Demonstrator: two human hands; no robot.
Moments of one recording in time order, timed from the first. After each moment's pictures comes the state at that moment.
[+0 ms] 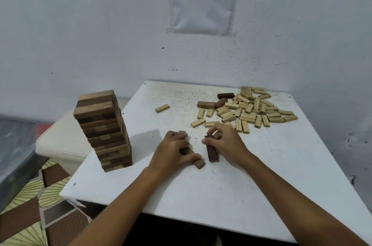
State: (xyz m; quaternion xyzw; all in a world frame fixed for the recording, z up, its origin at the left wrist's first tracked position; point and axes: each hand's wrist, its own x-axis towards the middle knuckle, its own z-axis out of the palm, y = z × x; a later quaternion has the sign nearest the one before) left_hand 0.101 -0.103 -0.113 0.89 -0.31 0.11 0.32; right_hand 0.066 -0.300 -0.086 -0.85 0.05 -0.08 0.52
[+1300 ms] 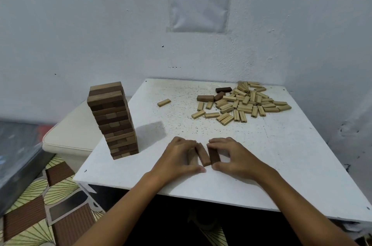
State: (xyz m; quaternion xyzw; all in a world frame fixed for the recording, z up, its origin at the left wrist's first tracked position) left_hand 0.047 -0.082 -0.099 0.87 -0.37 -0.01 0.34; right_hand -0.017 -0.297 -0.093 -0.93 -0.06 0.01 0.37
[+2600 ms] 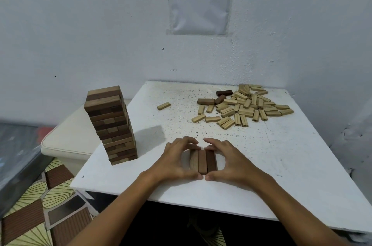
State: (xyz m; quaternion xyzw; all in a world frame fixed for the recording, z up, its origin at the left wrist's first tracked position) left_hand 0.063 -0.079 -0.101 0.86 -0.34 -0.08 0.36; right_hand -0.014 -0.288 -0.098 -0.92 -0.04 0.01 0.40
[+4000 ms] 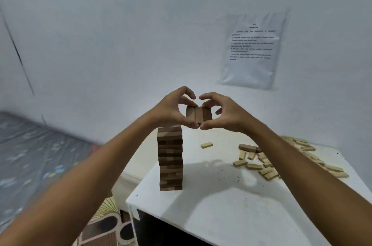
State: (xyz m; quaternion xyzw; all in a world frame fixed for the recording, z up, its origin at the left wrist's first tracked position) left_hand 0.114 0.025 0.122 0.87 -0.30 0.07 0.39; right_hand 0.102 -0.192 0.110 -0.88 -0.25 -0.11 0.38
